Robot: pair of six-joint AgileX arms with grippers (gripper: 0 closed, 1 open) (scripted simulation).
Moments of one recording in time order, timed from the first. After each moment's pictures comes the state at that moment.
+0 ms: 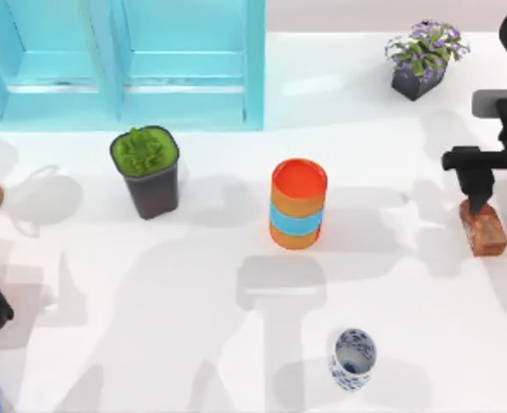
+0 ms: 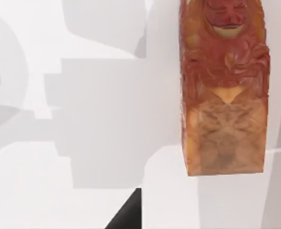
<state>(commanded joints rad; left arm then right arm) 0.00 0.00 0.00 0.00 0.00 0.00 0.16 1.96 1.47 -1.06 -0.02 0.16</state>
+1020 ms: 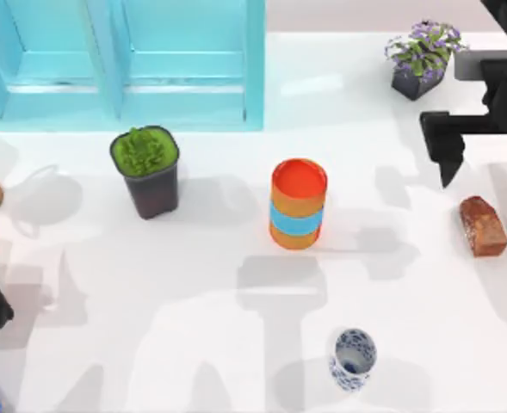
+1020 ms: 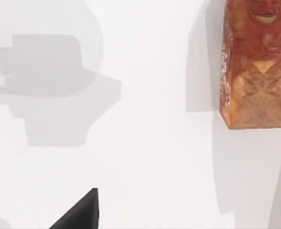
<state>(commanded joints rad) 0.00 0.00 0.00 0.00 0.00 0.00 0.24 1.95 1.66 -1.26 -0.01 0.22</state>
